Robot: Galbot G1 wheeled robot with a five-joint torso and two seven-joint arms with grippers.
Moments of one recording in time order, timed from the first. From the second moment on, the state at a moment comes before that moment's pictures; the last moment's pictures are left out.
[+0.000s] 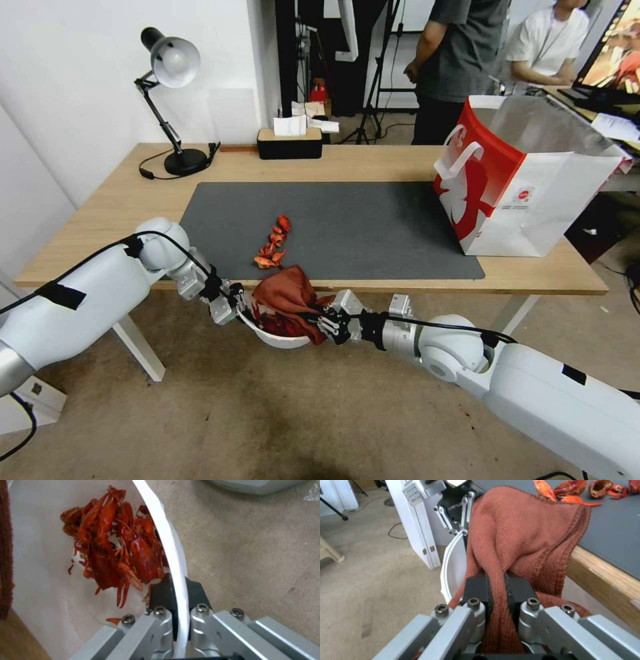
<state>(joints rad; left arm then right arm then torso) 0.31 -0.72 0.42 -1.41 0.17 -0.69 1.27 -0.68 0.73 -0.46 1.89 0.73 -0.17 -0.25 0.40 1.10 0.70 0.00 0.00</state>
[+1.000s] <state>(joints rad) 0.33 -0.71 0.39 -1.42 0.18 -0.69 1.27 -0.74 0.70 -0.39 2.00 0.77 -0.16 -0.23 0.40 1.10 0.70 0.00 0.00</state>
